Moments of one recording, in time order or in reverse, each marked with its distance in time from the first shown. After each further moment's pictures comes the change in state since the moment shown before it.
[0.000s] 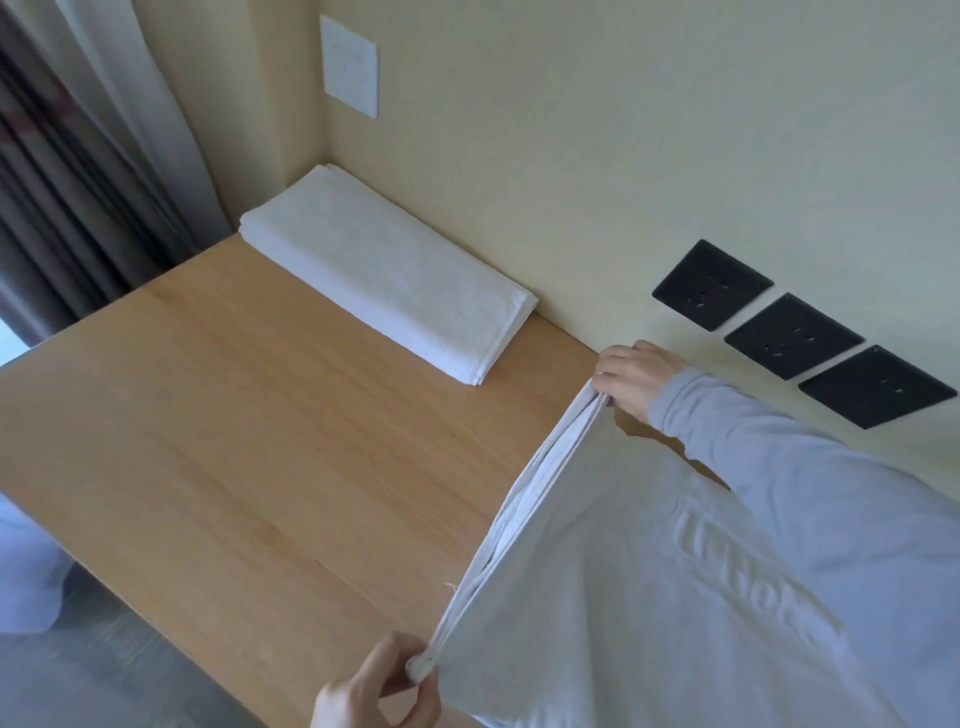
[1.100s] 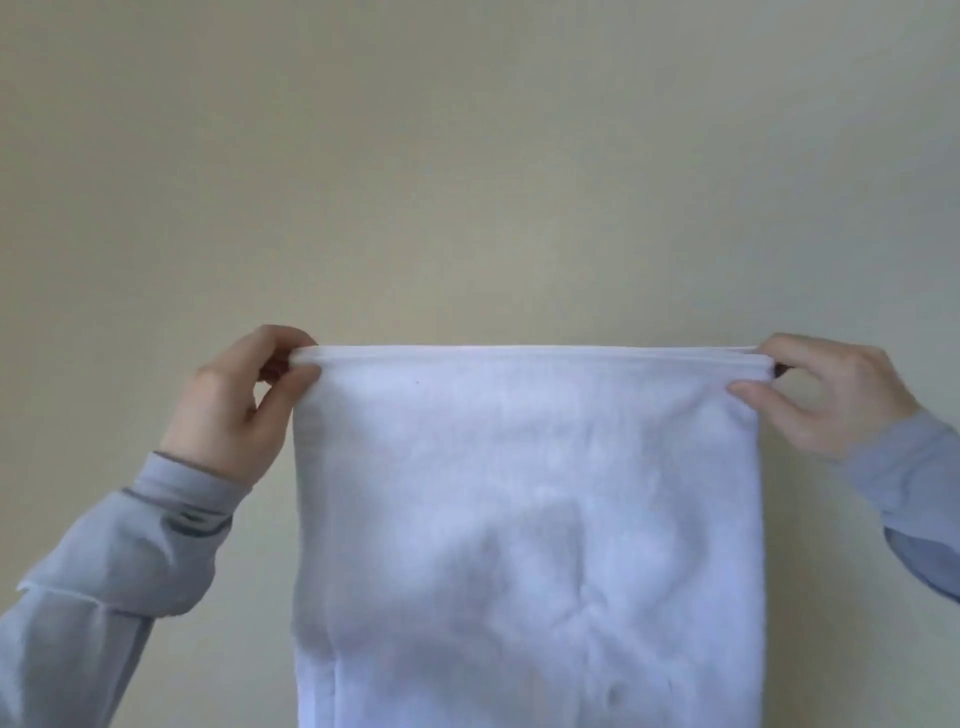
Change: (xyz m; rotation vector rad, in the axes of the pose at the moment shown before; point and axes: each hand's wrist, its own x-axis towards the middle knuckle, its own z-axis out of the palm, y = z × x) left_hand 0.030 0.600 -0.060 0.035 0.342 1.569; right_hand -0.612 0.162 -0.226 0.039 1.234 1.093
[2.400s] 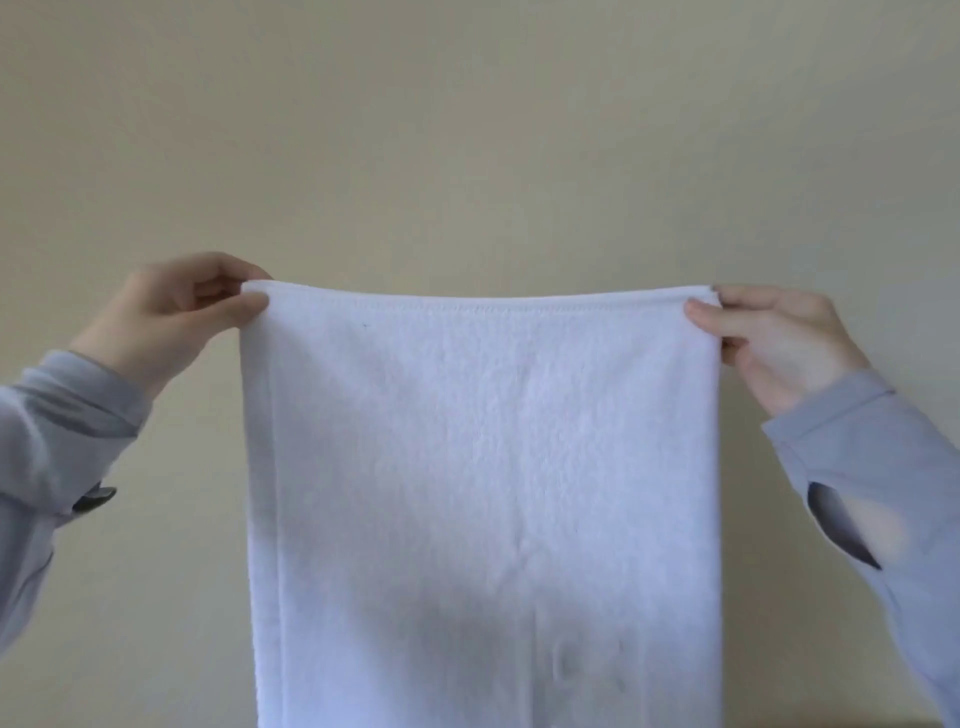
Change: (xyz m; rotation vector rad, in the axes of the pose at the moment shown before) left_hand 0.082 0.059 0.000 -0.446 -0.187 -0.106; right_hand 0.011 0.038 -0.059 1.204 0.287 0.685
